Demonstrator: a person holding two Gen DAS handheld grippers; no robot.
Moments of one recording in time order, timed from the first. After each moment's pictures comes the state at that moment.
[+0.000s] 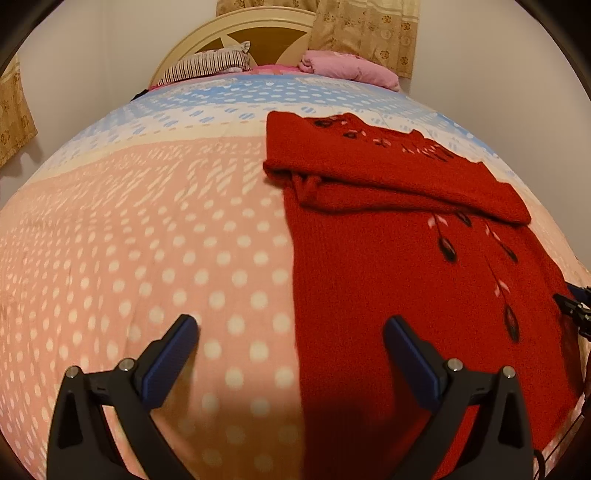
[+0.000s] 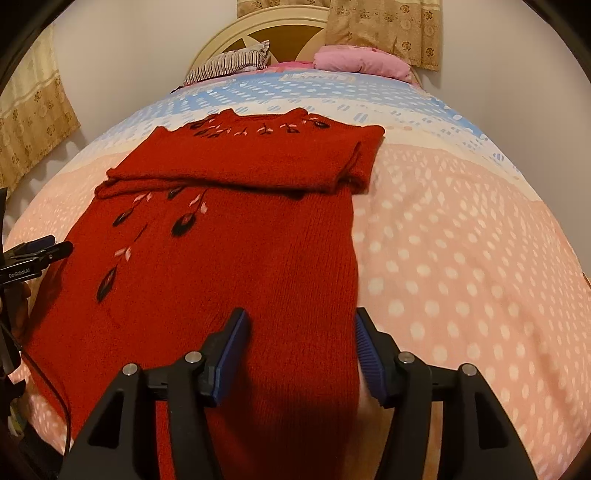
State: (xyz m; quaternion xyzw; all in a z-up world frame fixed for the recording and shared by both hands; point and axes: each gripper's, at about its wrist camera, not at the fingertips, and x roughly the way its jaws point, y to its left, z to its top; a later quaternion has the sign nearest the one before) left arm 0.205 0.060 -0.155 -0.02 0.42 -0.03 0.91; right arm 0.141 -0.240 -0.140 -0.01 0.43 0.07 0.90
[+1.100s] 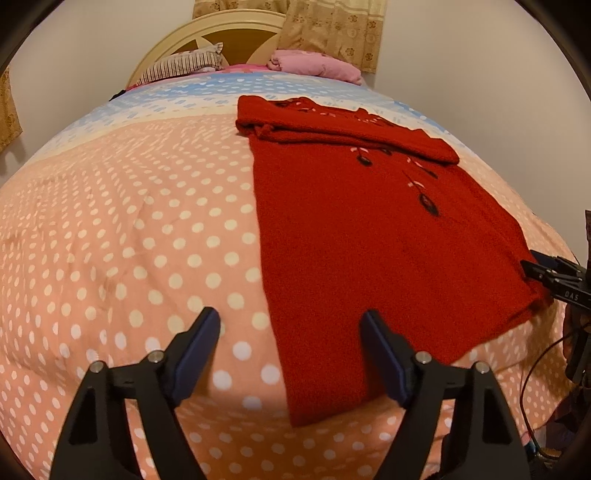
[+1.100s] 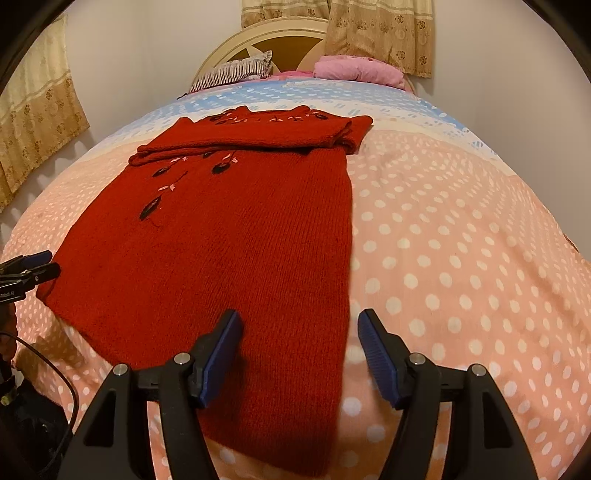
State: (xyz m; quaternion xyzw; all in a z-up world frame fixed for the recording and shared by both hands) left arm 0.093 0.057 -0.159 -0.02 0.42 -0.09 0.90; right arm 0.047 -0.243 -0.149 -0.01 0.41 0.07 0.91
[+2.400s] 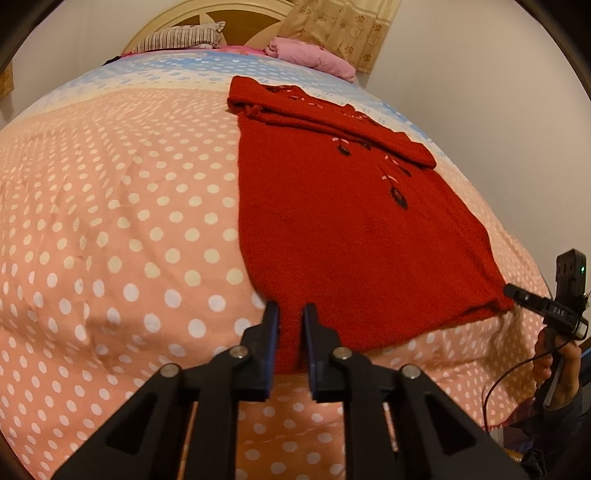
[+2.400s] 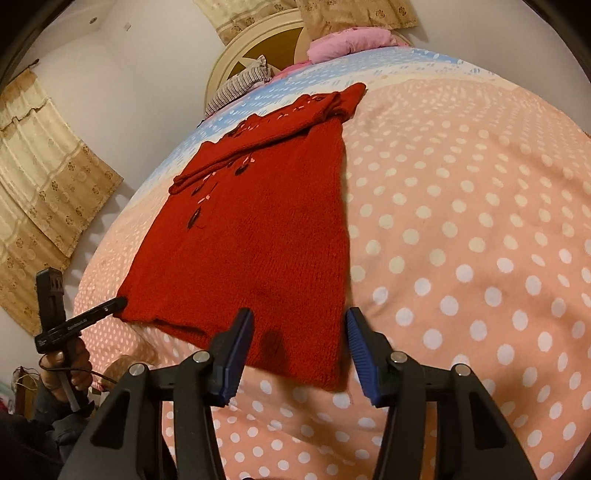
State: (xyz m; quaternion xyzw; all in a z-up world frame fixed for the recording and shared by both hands) left arm 0.076 0.065 -0.160 -0.10 0.45 -0.14 0.88; right arm 0.015 -0.289 -0.156 0.17 0.43 0.16 0.87
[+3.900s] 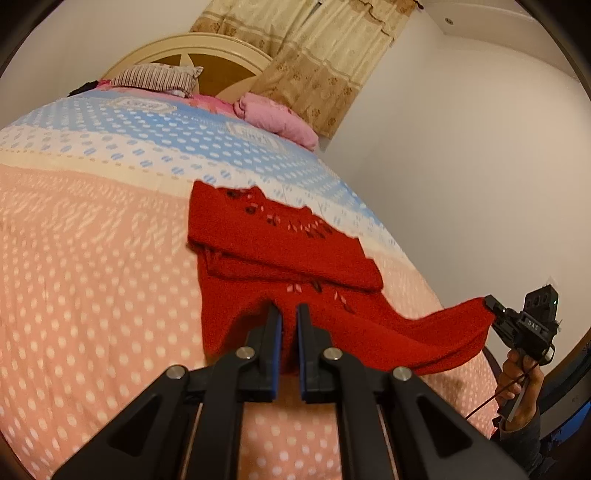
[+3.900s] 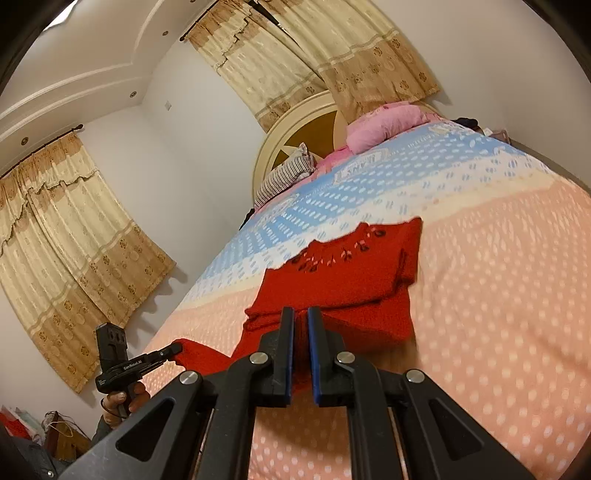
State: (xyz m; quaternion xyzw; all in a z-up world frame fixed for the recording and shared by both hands) left arm 0.168 0.104 -0.058 -0.19 0.34 -0.22 0.89; right arm 0.067 -0.313 -0.013 0.25 0.26 0.21 0.91
